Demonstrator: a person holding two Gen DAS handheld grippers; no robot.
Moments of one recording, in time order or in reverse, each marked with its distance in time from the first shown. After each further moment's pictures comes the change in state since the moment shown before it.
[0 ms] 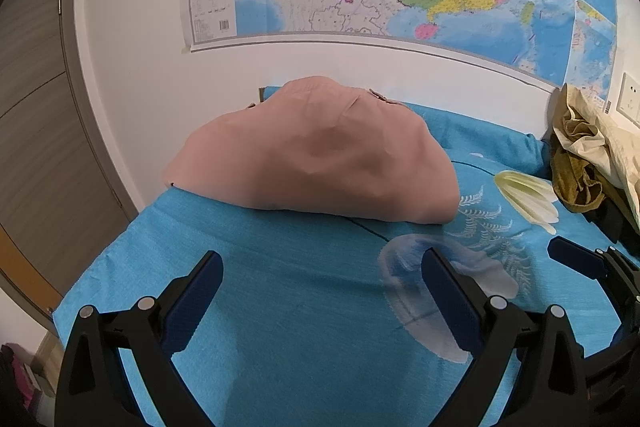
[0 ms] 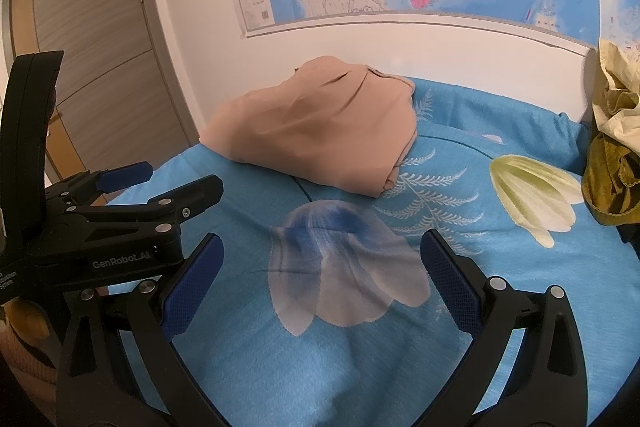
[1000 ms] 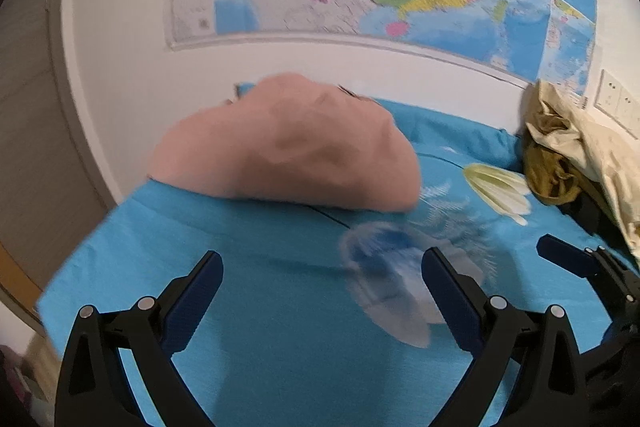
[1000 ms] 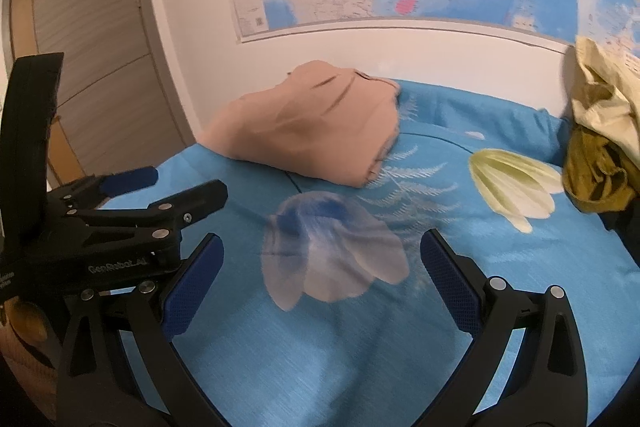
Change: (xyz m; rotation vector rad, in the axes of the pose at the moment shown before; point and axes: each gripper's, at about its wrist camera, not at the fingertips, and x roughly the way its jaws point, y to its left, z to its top) left arm -0.010 -0.020 -0.009 -0.005 0.021 -0.093; right arm -0.025 -0.008 -0.013 0.016 -0.015 -0.034
